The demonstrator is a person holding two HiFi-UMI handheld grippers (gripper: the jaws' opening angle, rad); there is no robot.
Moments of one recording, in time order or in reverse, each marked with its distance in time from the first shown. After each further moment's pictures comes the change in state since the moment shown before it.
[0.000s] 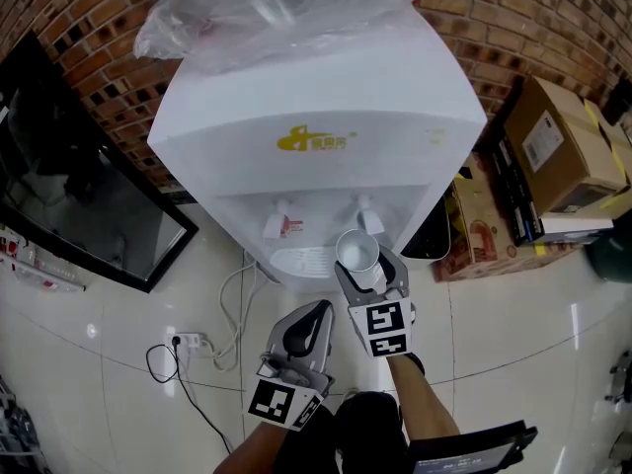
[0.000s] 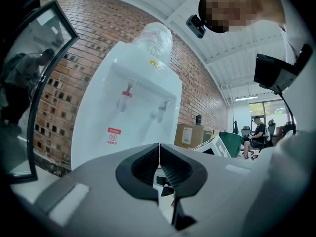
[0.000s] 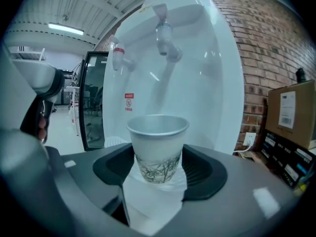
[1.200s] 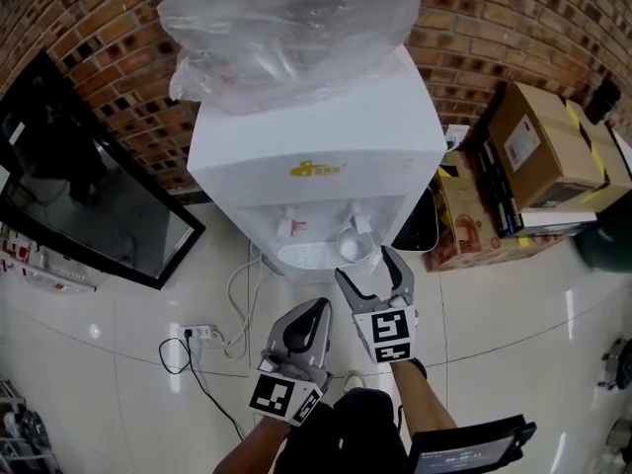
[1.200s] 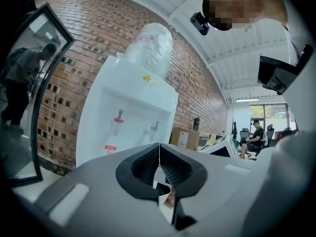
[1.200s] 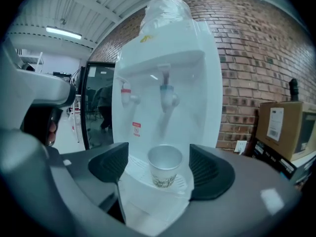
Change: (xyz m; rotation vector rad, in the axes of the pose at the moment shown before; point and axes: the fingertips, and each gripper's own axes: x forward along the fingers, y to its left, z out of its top) left arm -0.020 -0.024 0.060 -0.033 0.053 -0.003; right arm -0.064 0.006 0.059 0.022 -0.028 -0.027
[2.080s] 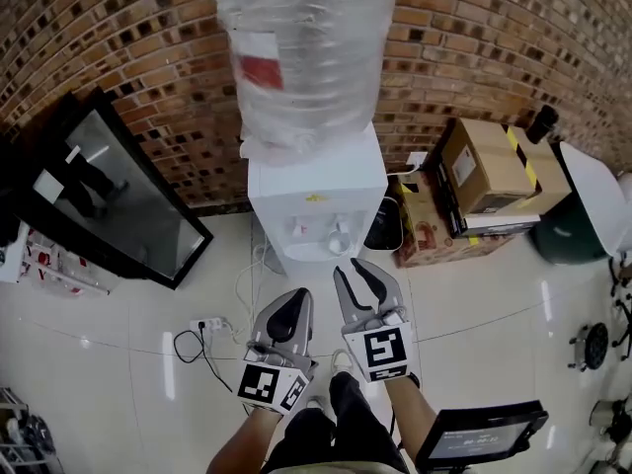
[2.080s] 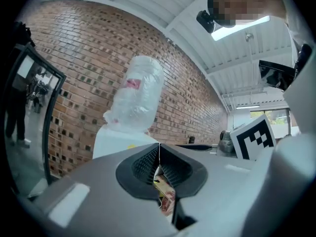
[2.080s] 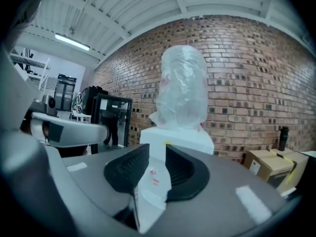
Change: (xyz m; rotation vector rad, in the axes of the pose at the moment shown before) left arm -0.092 -0.065 0.213 0.006 -0.049 0.021; right arm -0.176 0.064 0.251 -0.058 -0.134 -0.001
